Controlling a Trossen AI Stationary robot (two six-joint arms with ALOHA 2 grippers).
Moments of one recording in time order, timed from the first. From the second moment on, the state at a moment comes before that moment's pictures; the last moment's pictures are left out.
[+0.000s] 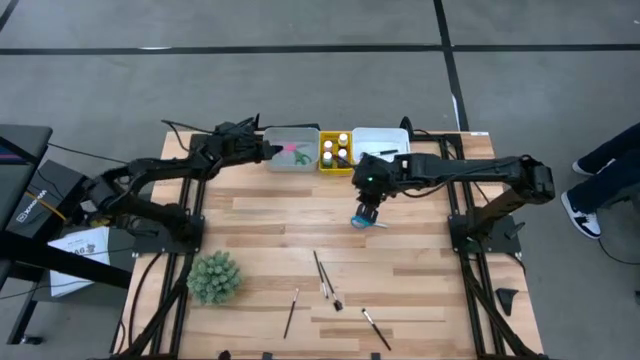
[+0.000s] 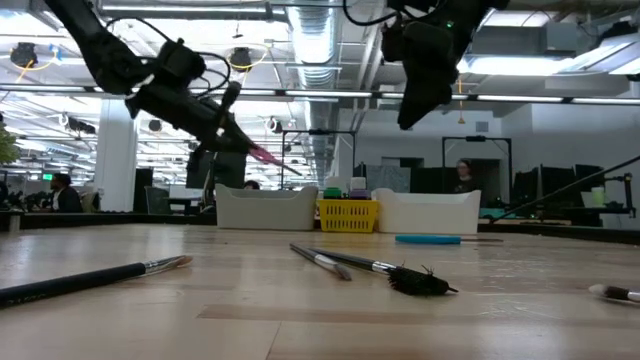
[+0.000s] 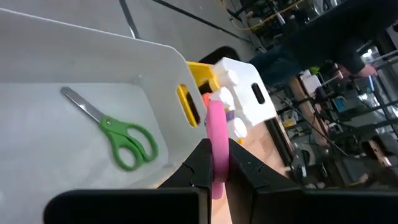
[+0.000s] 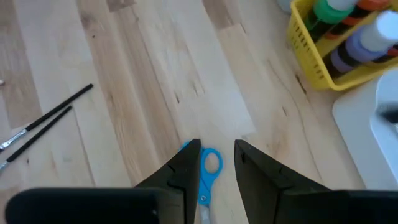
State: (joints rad) left arm 0.79 1.35 0.53 0.47 0.29 -0.80; right arm -0.14 1.48 1.21 -0.77 0.08 0.20
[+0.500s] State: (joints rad) left arm 0.81 1.54 0.59 0.49 0.24 -0.82; right arm -0.17 1.45 1.20 -0.78 0.08 0.21
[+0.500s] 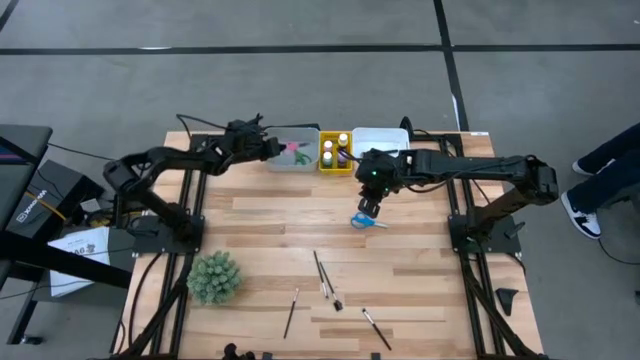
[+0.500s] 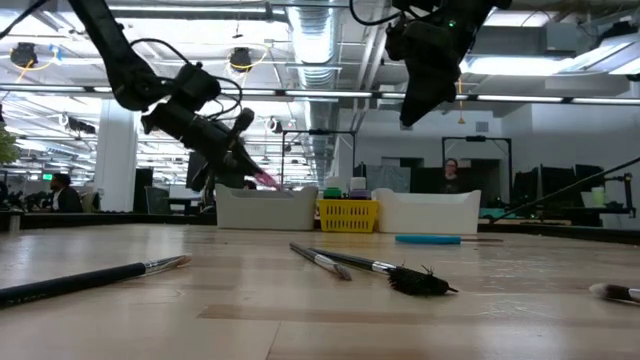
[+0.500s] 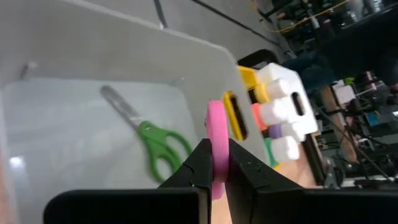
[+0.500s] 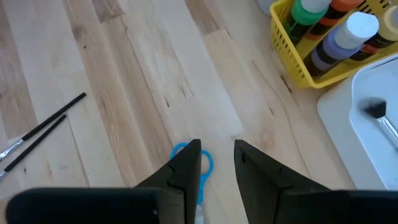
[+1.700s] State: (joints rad) left arm 0.81 1.57 0.59 0.49 0.24 -0.82; right arm -0.17 1.45 1.20 -0.77 0.08 0.20
